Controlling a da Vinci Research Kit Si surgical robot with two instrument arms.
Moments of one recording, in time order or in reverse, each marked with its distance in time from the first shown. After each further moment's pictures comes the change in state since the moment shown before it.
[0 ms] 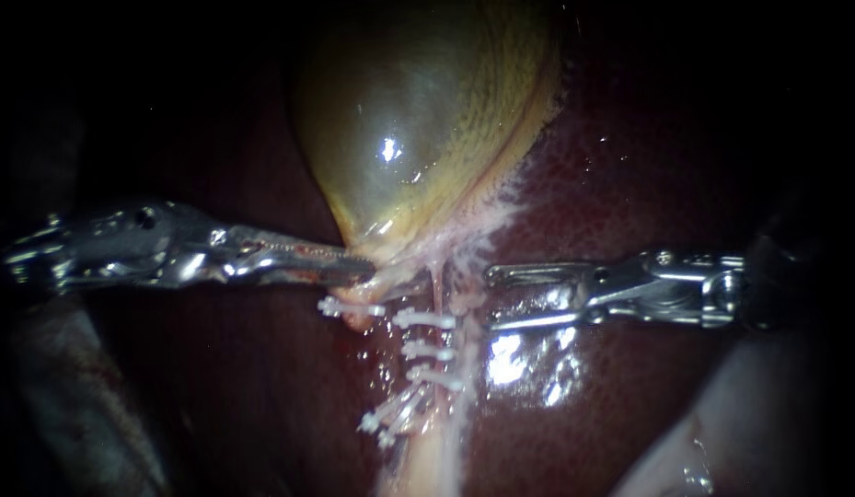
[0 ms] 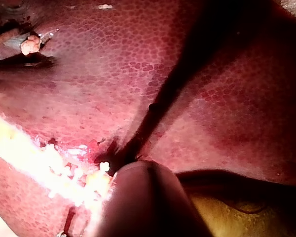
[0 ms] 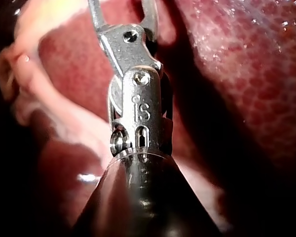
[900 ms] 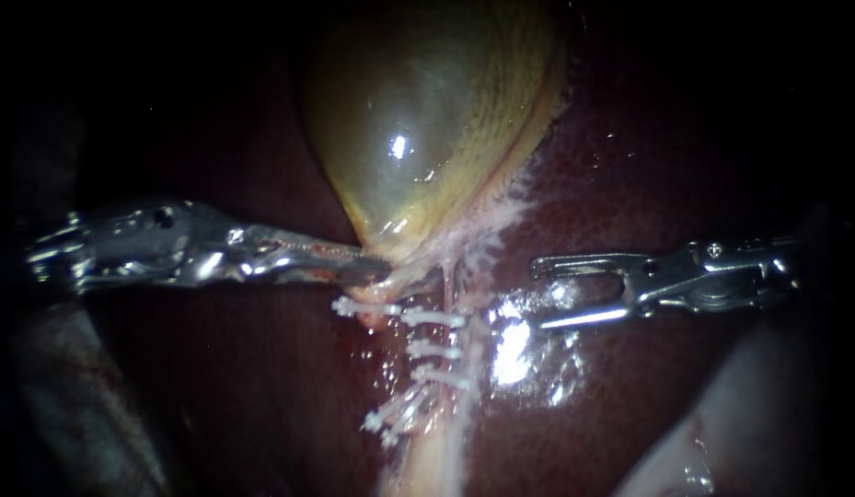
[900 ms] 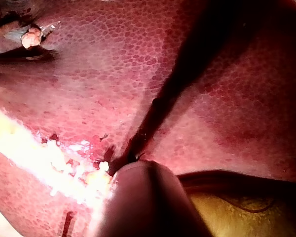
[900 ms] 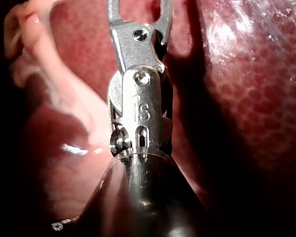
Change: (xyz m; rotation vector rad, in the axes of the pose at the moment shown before) right arm 0.000 0.000 -0.002 0.003 -0.007 -0.057; left arm 0.001 0.000 0.003 0.018 -0.001 -0.006
